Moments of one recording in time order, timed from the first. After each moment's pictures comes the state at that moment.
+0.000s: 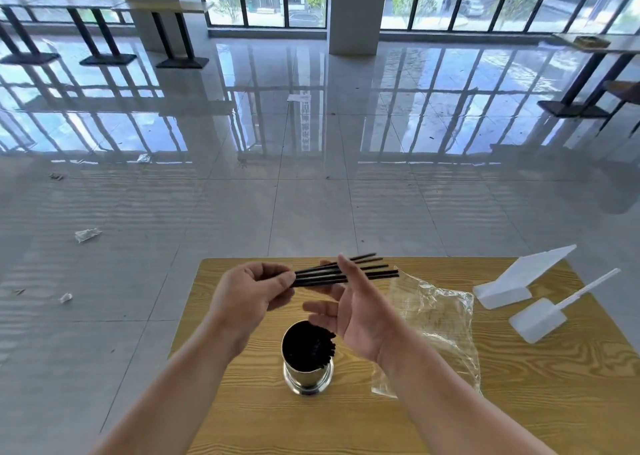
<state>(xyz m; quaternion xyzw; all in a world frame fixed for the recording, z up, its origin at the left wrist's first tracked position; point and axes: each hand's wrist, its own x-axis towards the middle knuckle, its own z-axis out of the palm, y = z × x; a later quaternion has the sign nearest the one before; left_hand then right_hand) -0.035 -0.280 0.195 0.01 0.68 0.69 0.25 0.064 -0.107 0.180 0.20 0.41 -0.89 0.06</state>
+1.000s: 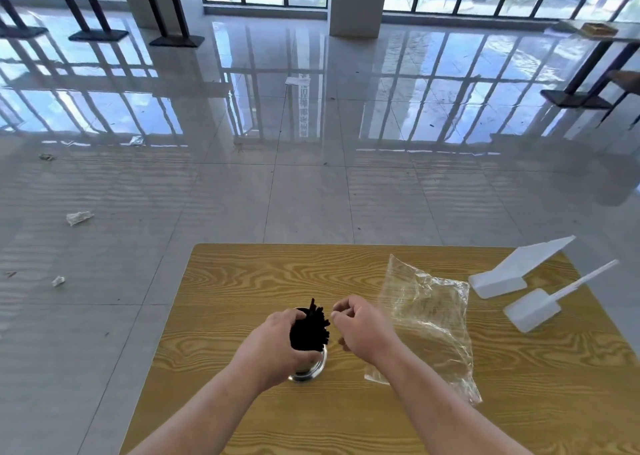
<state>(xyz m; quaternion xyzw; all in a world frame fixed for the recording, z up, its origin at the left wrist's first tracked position) 0.012 -0.277 0.104 0.22 0.89 0.25 0.32 0.093 -0.090 0.106 0.32 0.78 -0.52 0.09</state>
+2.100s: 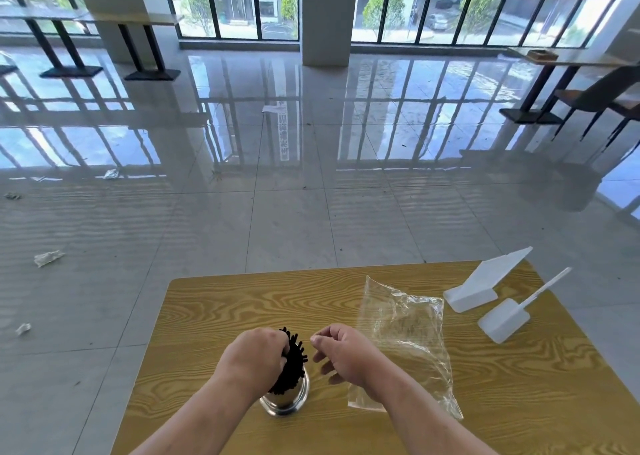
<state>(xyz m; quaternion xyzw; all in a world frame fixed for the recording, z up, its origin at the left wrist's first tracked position) -0.004 -0.247 0.131 0.37 0.92 0.06 0.15 0.105 -0.075 0.127 0.31 0.72 -0.61 0.14</state>
